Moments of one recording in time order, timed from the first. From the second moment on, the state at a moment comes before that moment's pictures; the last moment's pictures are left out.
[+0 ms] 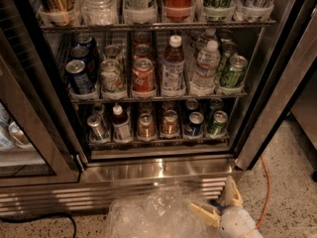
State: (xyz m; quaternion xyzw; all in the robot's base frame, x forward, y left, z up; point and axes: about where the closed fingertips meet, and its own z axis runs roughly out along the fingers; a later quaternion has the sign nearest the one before) arm 0.424 -0.162 0.610 -0.11 0.69 0.24 0.68
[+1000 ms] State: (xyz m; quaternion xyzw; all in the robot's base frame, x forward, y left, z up) arm 0.433 -0.190 0.630 -0.10 0.67 0.14 0.73
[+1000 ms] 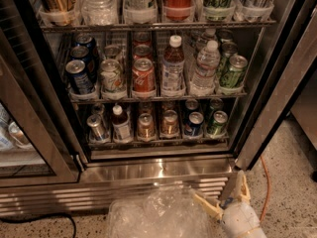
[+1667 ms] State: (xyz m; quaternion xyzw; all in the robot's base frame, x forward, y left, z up) arm 0.467 -0.214 0.667 -0.05 0.64 0.06 0.76
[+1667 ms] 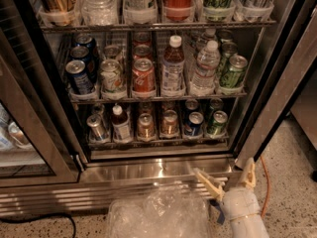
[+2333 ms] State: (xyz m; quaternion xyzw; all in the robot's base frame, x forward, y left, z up) arm 0.478 -0.206 0.666 -0.06 0.65 0.06 0.76
